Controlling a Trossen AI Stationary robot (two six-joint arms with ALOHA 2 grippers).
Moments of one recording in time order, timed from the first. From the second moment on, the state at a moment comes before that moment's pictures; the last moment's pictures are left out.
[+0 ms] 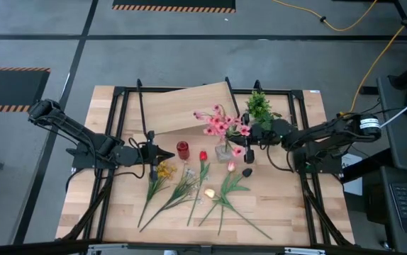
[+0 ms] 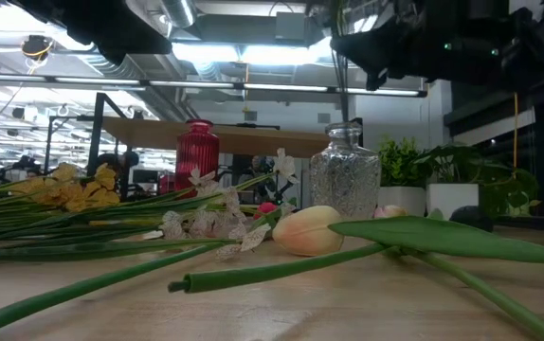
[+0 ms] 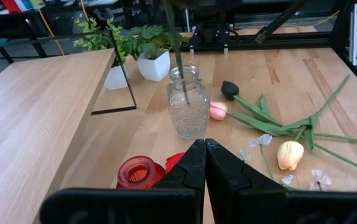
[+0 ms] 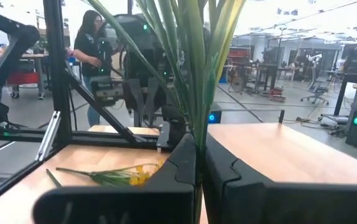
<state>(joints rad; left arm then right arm) -0.42 0.94 0.52 0.02 -0.61 -0.16 -0.09 1.36 0.39 1.12 -0.15 -0.03</state>
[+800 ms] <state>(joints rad) -0.42 0.94 0.52 0.02 -0.61 -0.16 -0.10 1.50 0.39 1.13 -0.14 -0.01</state>
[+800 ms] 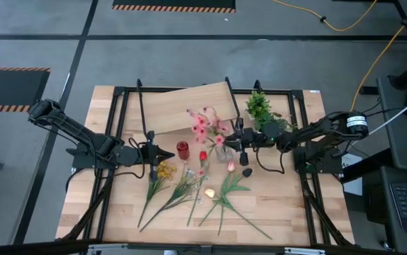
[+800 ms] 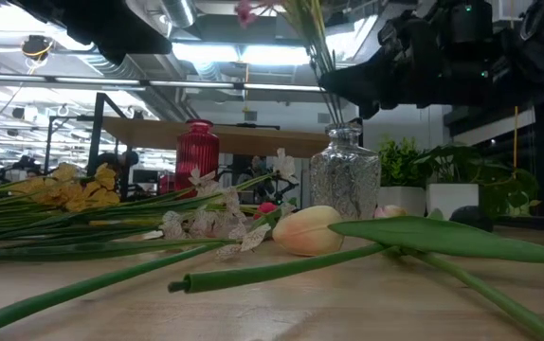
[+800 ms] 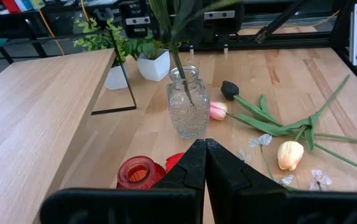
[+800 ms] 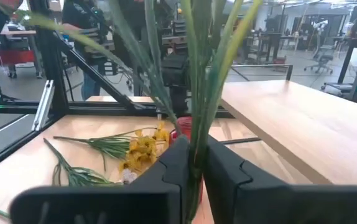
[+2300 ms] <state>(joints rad) -0.42 0.94 0.52 0.01 -0.50 -0.16 0.01 1.03 0.44 0.34 -0.11 -0.05</state>
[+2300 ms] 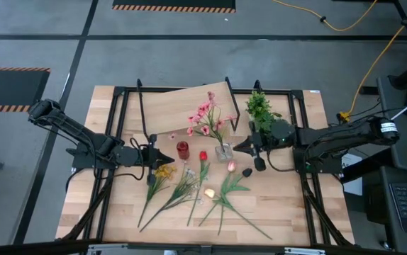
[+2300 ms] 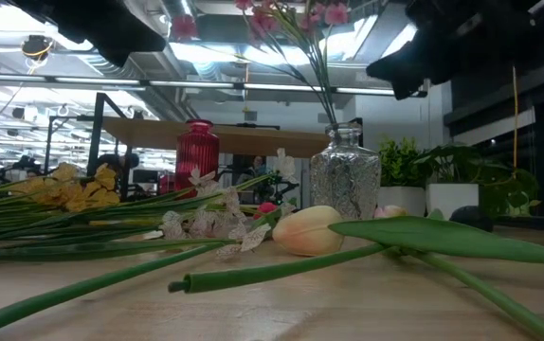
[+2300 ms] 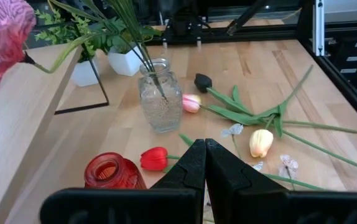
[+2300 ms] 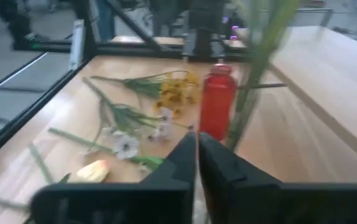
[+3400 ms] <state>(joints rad) -0.60 1.00 0.54 0.08 -0.64 -0.26 0.36 1.15 0.51 0.50 0.06 0.02</state>
